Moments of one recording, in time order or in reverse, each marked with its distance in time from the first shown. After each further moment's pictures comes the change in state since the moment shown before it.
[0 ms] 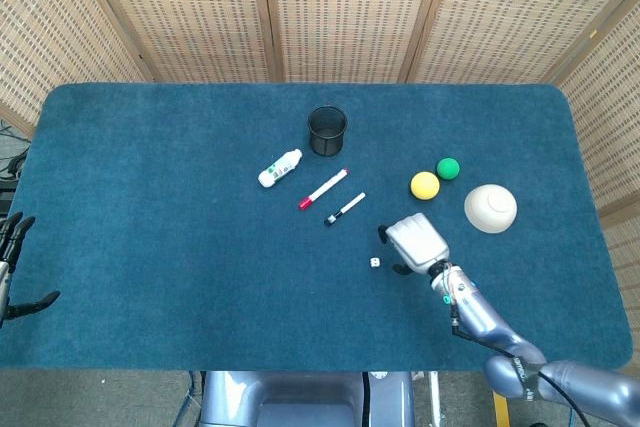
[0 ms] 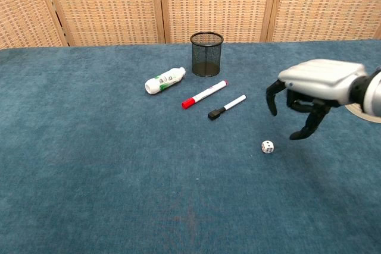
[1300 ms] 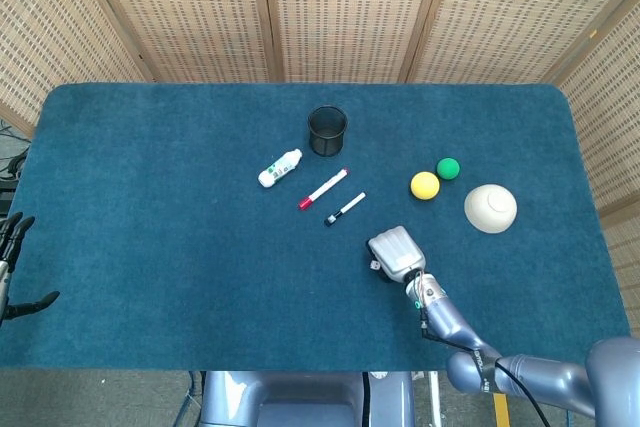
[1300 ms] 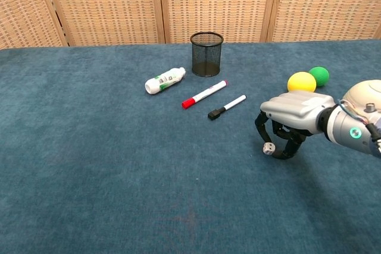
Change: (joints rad) left arm -0.006 0.006 0.003 -0.006 -0.009 -0.009 -0.003; right arm 0.094 -0.149 -0.074 0.085 0.251 0.031 -0.153
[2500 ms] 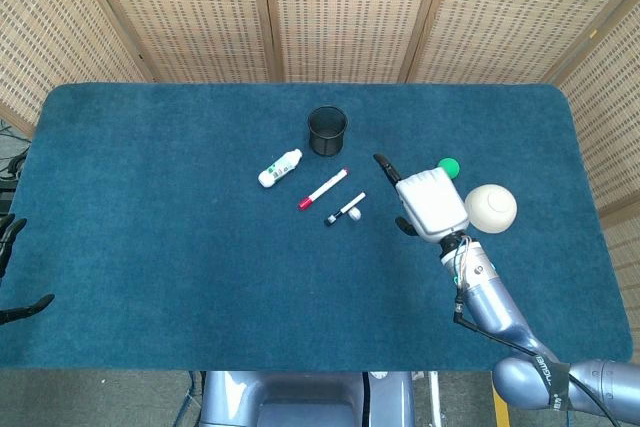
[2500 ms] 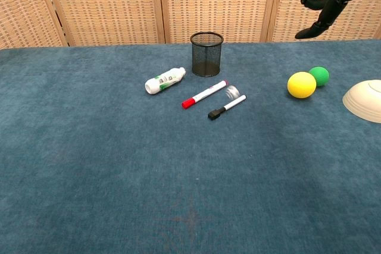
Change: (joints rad) left arm 0.021 0.026 0.012 0.002 0.042 0.040 -0.074; right arm 0.044 0.459 0.154 -0.533 0.072 0.253 -0.065
